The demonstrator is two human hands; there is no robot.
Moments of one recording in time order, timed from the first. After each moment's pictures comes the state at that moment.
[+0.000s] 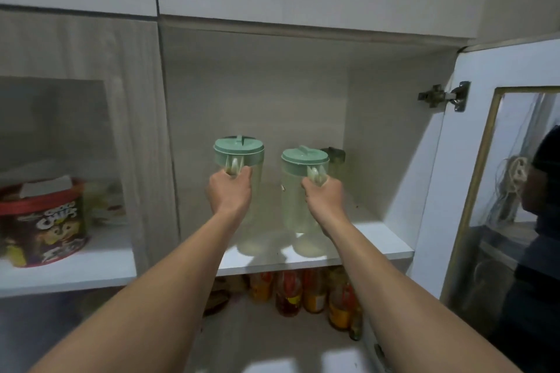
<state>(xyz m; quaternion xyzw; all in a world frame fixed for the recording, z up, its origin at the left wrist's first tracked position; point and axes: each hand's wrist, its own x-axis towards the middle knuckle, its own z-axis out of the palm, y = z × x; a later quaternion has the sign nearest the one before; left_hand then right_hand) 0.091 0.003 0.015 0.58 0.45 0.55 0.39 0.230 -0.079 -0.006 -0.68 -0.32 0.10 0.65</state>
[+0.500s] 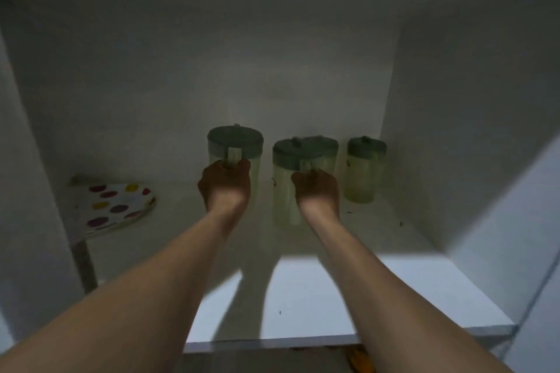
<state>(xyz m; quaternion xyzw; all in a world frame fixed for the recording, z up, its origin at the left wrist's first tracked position) 0.207 0.175 -0.030 0.58 0.51 0.55 0.33 0.335 0.113 -0.048 -0.70 -0.36 0.11 0.61</state>
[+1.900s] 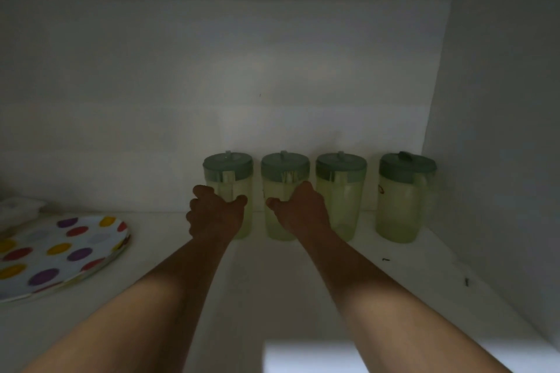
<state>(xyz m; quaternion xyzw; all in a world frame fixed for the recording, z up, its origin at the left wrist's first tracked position) 0.279 0.338 -0.084 0.59 0.62 0.44 0.27 0.399 0.265 -0.069 -0.78 -0.44 0.12 0.43</state>
